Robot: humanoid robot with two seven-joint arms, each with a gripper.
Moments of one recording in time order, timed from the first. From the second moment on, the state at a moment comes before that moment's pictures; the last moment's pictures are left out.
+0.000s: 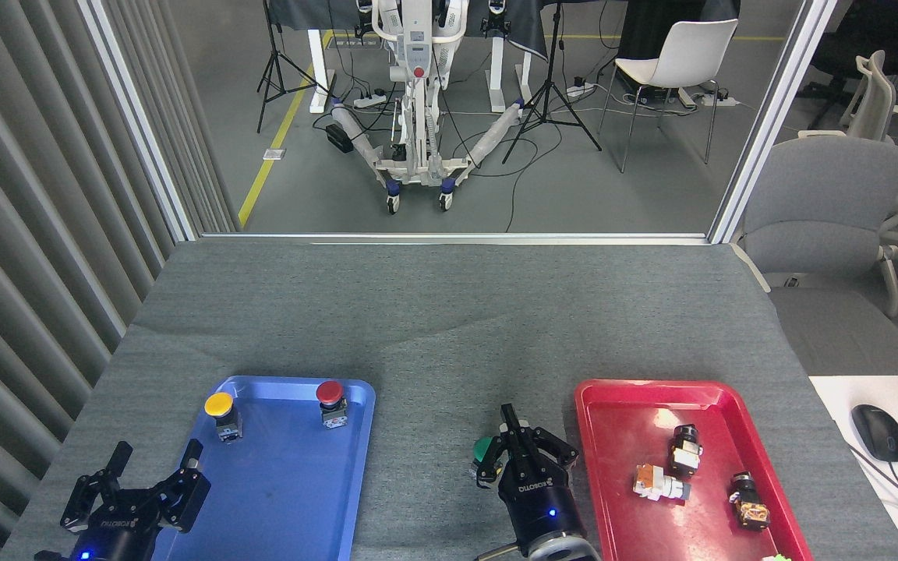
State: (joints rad) left arm 0.05 0.23 0.16 -1.40 -1.20 -0.27 0.22; right arm -0.12 0.11 0.34 -1.28 1.54 0.15 -0.20
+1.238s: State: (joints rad) left arm 0.05 0.23 0.14 -1.39 -1.22 -0.40 0.20; right arm 0.18 -0.06 0.02 -1.53 1.41 0.04 -0.25
